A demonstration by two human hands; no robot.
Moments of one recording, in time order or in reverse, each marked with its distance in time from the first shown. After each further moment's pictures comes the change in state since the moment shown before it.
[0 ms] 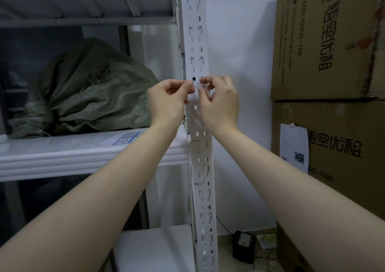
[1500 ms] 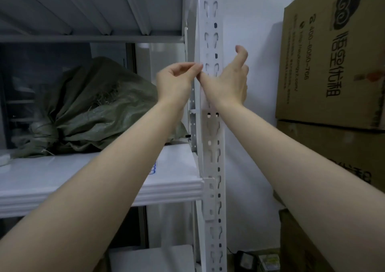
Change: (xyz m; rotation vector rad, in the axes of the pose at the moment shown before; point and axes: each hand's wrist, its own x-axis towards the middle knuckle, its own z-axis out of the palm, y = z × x) left_hand 0.094 0.053 0.009 -0.048 -0.084 -0.008; right_hand 0.102 -0.061 0.014 -0.020 0.000 0.241
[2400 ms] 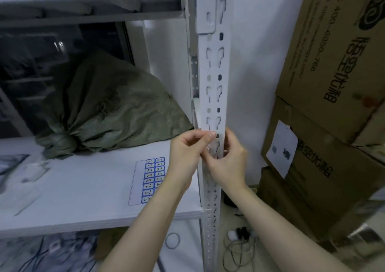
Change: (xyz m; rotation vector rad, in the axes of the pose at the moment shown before) left_hand 0.013 0.094 0.018 -0.093 -0.089 -0.640; right_hand 0.007 -0.051 -0.050 0.135 -0.281 0.190
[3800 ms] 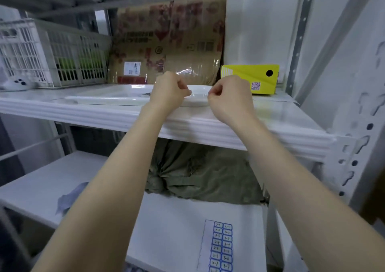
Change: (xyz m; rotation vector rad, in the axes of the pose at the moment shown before) left_hand 0.146 0.359 -0.178 1.159 0.501 0.325; right_hand 0.222 -0.315 0.155 -0.256 -0.315 -0.248
